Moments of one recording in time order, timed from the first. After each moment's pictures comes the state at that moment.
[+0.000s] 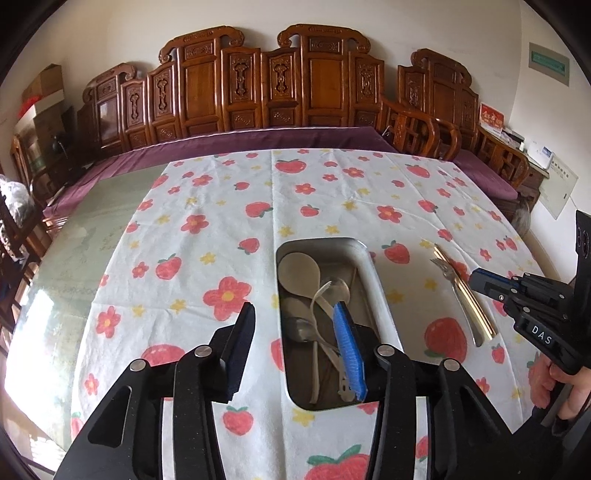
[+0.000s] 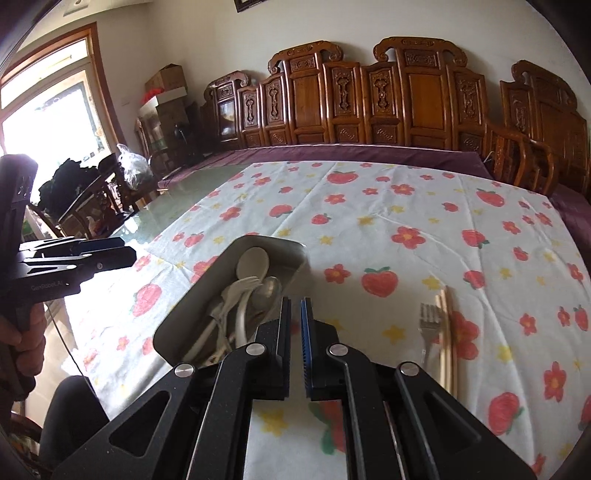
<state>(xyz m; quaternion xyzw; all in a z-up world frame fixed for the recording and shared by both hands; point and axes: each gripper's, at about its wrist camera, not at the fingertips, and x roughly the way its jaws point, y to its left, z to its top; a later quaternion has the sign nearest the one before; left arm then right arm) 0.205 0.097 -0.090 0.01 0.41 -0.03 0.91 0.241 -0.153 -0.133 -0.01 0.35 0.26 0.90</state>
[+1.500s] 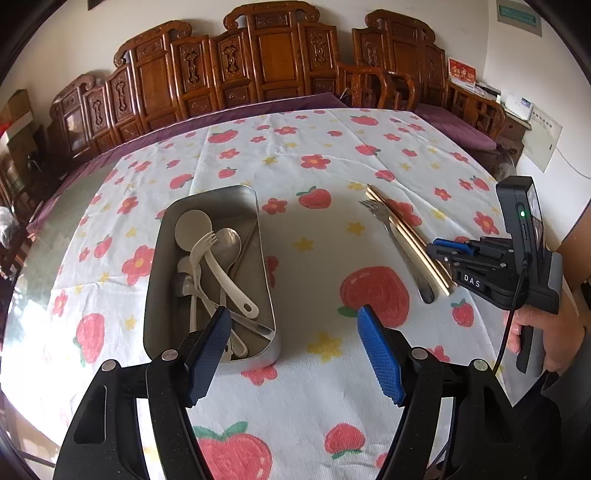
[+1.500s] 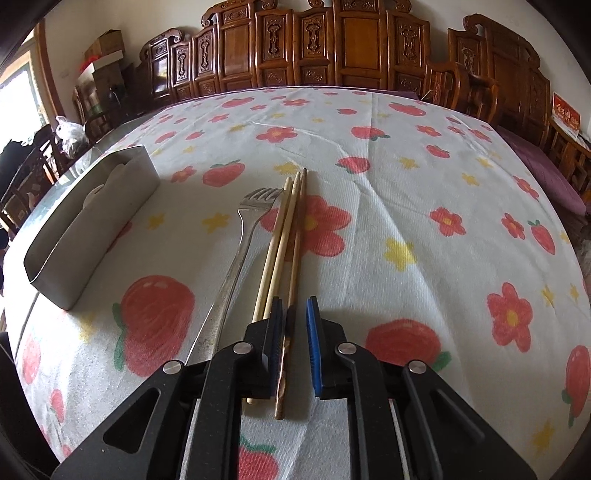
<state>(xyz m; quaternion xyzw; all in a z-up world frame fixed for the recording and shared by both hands) 0.178 -0.028 -0.141 0.06 0.44 -0.06 0.89 0.277 -0.250 -0.246 -0.03 0.45 0.17 0.88</state>
